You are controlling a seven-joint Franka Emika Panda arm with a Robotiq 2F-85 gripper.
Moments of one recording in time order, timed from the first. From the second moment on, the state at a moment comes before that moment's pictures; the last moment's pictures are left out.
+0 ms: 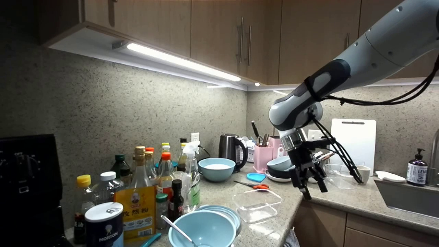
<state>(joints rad) -0.05 0.45 -0.04 -1.70 -0.09 1.67 -0.10</state>
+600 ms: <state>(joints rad) -0.06 0.67 -0.04 -1.42 0.15 1.69 0.06</state>
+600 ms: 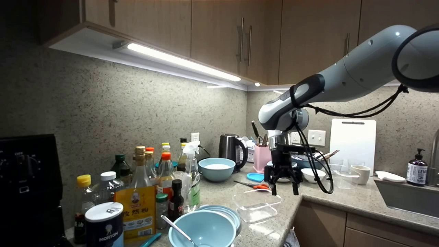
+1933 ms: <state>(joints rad) -0.06 0.94 -0.07 -1.09 -0.01 1.73 0.07</state>
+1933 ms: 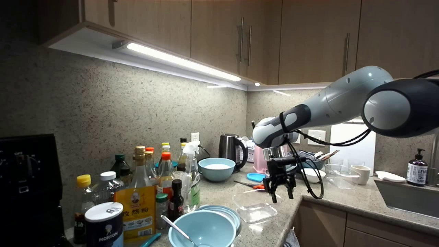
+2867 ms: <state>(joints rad) -0.12 0.95 -0.05 -1.09 0.09 1.68 0.07</state>
